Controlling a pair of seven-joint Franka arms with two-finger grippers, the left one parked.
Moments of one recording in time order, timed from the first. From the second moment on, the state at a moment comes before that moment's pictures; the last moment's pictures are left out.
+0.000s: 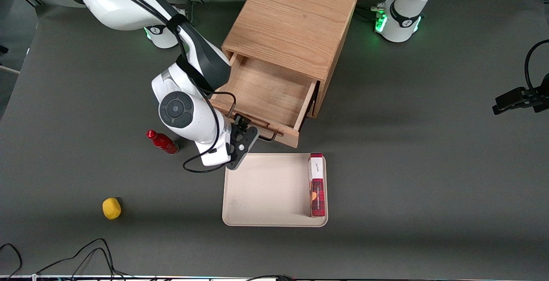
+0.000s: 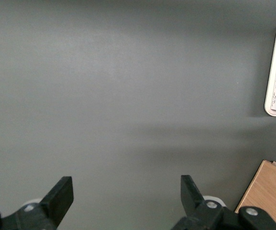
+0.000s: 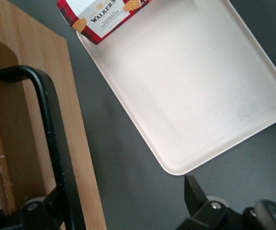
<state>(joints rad) 0.29 0.62 0.31 -1.32 0.01 1.92 -0.40</state>
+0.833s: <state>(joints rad) 0.28 0.65 0.30 -1.26 0.01 1.92 -0.42</state>
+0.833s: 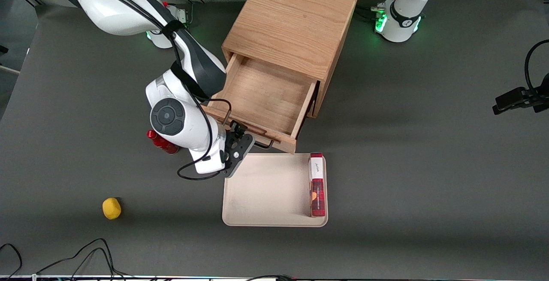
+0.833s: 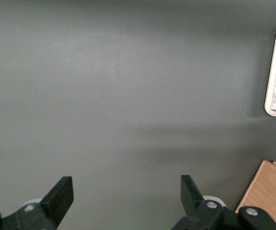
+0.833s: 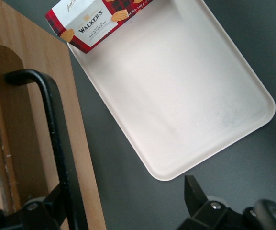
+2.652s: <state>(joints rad) 0.26 0.67 0.26 -1.17 0.00 1.92 -0.43</state>
